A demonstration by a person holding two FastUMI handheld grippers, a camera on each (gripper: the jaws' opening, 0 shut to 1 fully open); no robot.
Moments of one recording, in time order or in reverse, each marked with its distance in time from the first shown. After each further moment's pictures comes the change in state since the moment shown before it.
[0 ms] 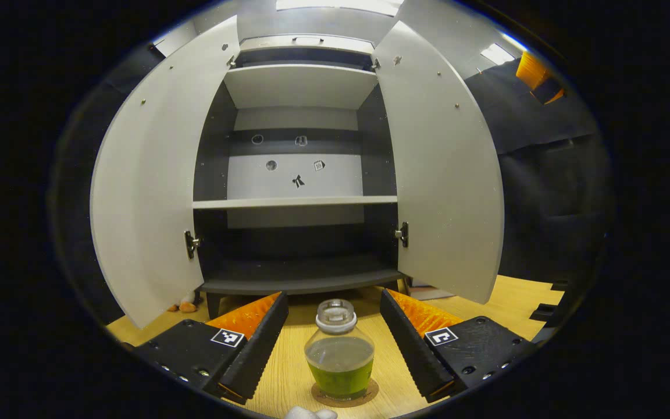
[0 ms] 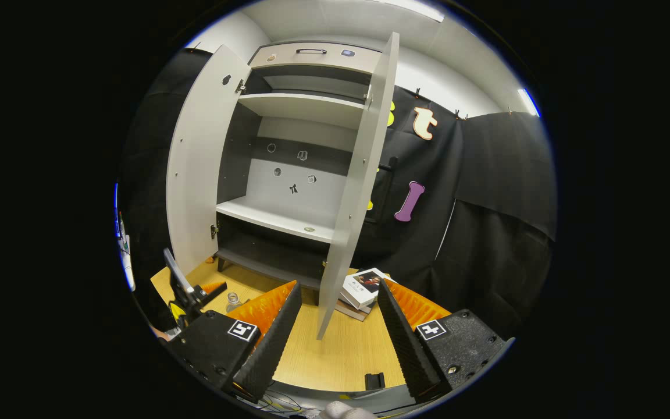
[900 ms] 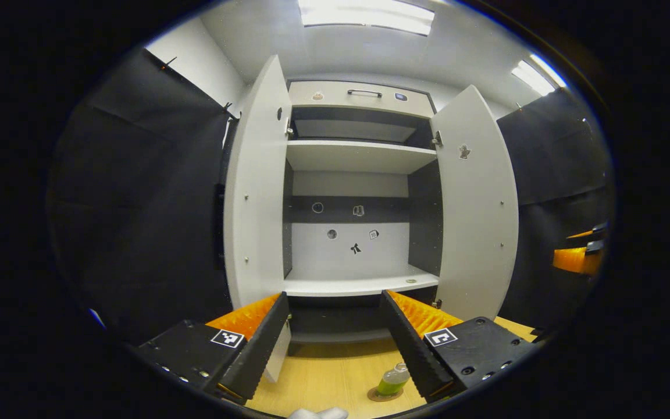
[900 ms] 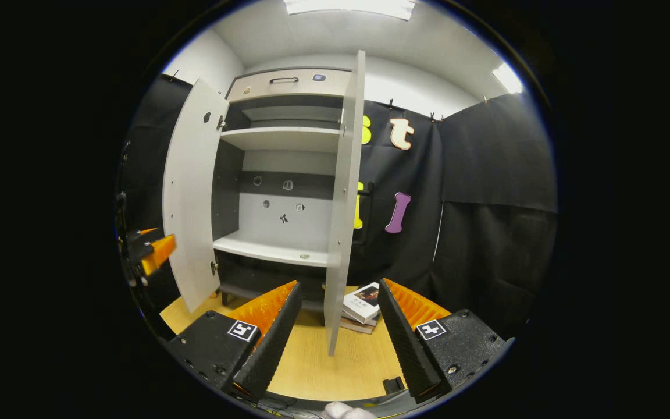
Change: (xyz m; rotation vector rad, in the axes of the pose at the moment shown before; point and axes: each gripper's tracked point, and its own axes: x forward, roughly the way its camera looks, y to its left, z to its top) left arm -0.118 0.151 0.215 -0.037 -0.028 0.189; right arm -0.012 0.002 0.032 0.144 -0.136 -0.032
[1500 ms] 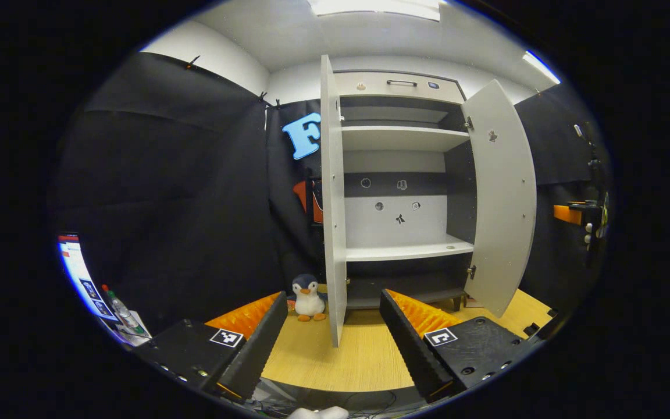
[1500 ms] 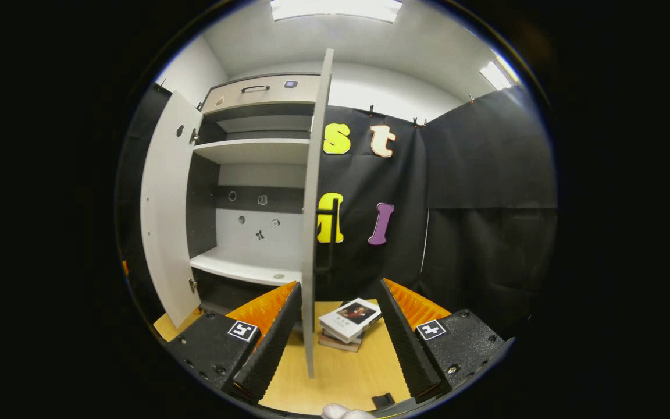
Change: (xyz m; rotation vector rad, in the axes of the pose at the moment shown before) left arm -0.099 0.065 -0.026 0.011 0.137 0.155; right arm 0.058 -0.065 0.043 0.028 -0.075 -0.097
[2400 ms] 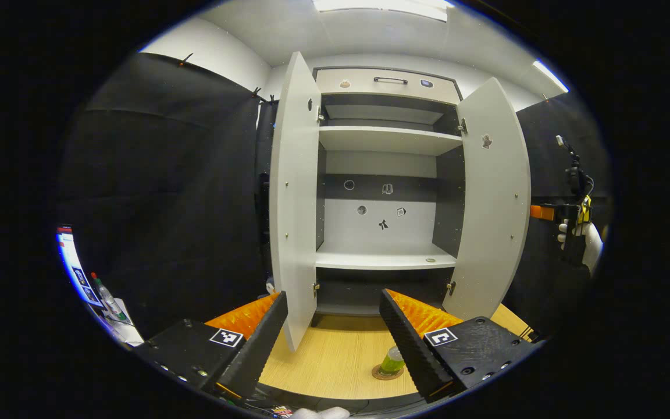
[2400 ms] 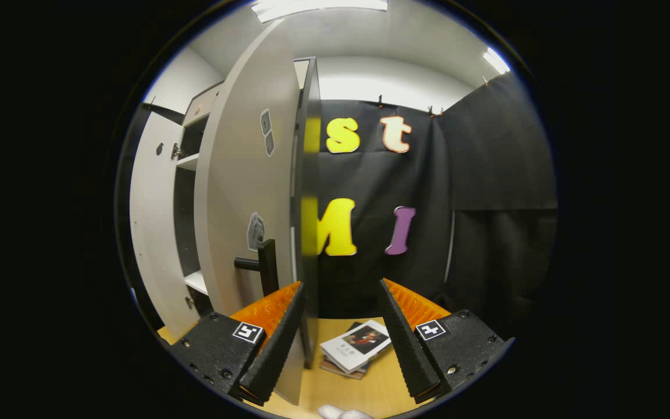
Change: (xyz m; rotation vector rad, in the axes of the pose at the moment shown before) left arm 0.040 -0.099 0.033 -0.048 0.024 -0.015; right arm 0.135 -0.024 0.032 0.046 0.066 0.209
